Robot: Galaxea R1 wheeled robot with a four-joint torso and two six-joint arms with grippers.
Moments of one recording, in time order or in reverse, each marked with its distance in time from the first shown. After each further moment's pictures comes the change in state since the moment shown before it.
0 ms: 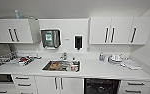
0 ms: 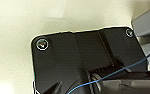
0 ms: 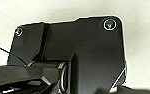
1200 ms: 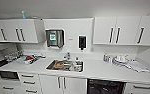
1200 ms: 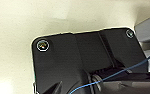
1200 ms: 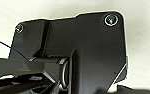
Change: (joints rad) left arm -0.006 0.000 -0.002 0.000 0.002 -0.001; right arm -0.013 0.003 0.000 -0.001 -0.002 0.000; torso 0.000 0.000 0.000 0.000
